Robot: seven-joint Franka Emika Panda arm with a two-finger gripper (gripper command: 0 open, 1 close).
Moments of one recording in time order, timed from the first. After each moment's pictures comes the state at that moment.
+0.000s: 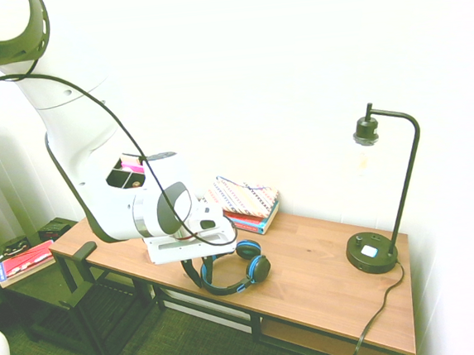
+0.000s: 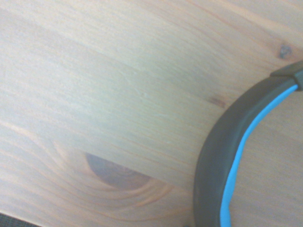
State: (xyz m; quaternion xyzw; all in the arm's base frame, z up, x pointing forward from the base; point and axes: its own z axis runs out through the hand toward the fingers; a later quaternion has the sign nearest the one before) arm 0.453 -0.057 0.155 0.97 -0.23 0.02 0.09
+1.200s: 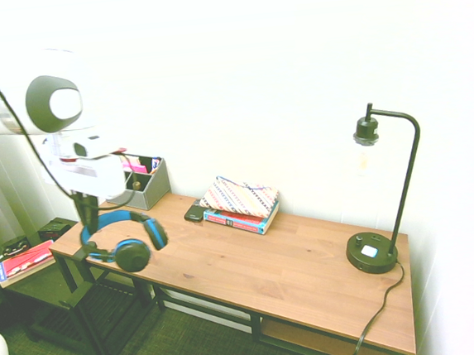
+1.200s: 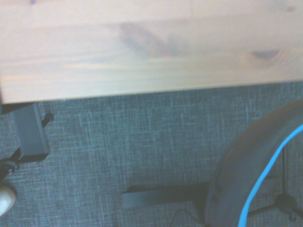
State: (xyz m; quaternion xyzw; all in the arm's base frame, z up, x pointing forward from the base) arm 0.366 0.130 0.356 0.88 -0.46 -0.06 0.05
